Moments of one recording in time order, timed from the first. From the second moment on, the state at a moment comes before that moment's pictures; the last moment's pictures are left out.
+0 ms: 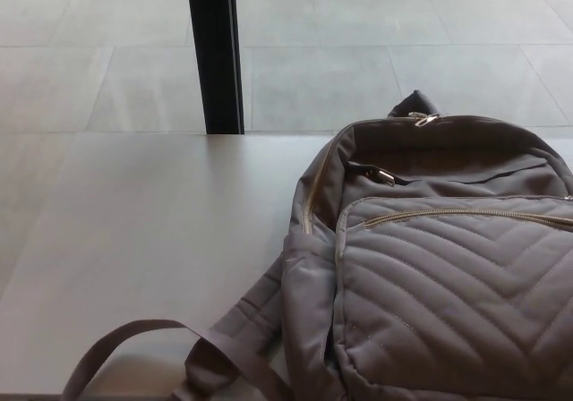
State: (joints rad) left_arm 0.29 0.52 0.48 1.08 -0.25 -0.23 -0.26; right_arm 0.17 -1.04 -0.19 0.06 -0.18 -0.18 0.50
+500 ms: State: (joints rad) left_arm 0.28 0.53 0.47 1.10 -0.25 -0.24 -0.25; right_arm 0.18 -0.97 -0.22 0.08 -0.17 -0.28 0.39
